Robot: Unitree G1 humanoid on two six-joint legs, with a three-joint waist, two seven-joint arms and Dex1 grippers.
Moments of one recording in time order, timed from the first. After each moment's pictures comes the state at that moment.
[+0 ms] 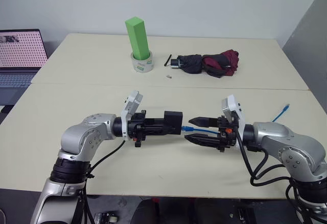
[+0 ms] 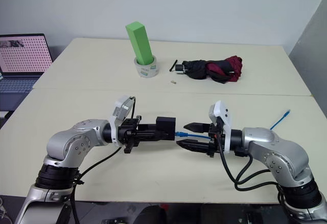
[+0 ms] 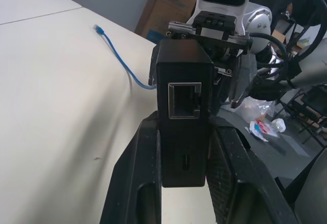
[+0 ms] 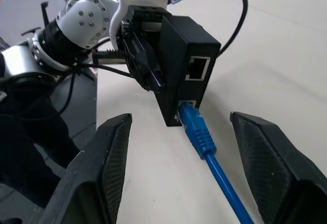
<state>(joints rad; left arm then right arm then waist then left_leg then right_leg) -0.47 0.58 -0.04 -0.09 -0.71 0.78 -1.28 -0.37 -0.62 0.07 -0.50 0.89 0.89 0.75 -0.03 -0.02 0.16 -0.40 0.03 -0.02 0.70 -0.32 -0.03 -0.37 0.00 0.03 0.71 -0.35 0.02</state>
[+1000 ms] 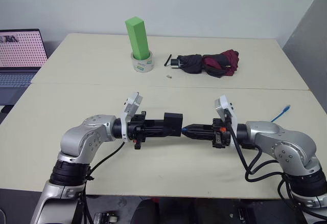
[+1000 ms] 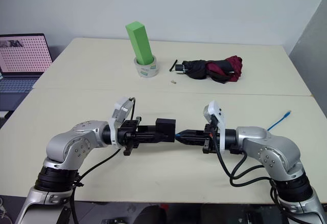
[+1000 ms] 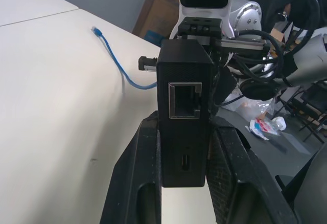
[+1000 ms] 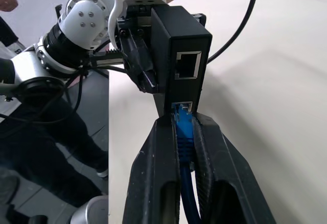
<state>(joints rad) -0.44 0.59 -0.04 -0.11 -0.71 0.75 -1.29 -0.41 -0.59 0.10 -0.43 0.88 0.95 0.78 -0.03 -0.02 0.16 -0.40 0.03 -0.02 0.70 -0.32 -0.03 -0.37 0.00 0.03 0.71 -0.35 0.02</state>
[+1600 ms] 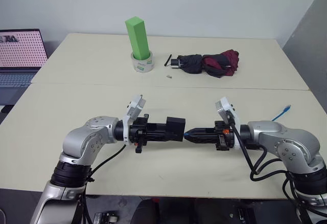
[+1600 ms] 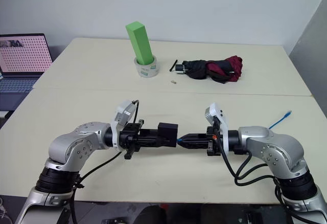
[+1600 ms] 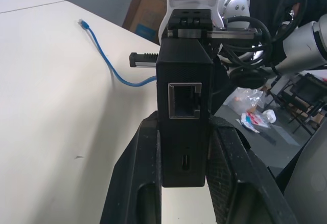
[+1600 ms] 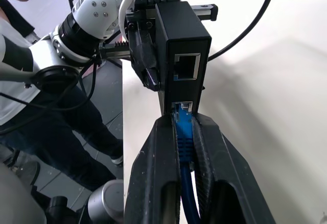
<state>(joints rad) -0.43 0.61 -0.07 -0.12 -0.70 0.74 -1.29 -0.41 -0.67 0.10 -0.41 0.86 0.97 0.86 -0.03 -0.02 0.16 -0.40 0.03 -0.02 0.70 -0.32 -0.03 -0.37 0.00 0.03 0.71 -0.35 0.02</state>
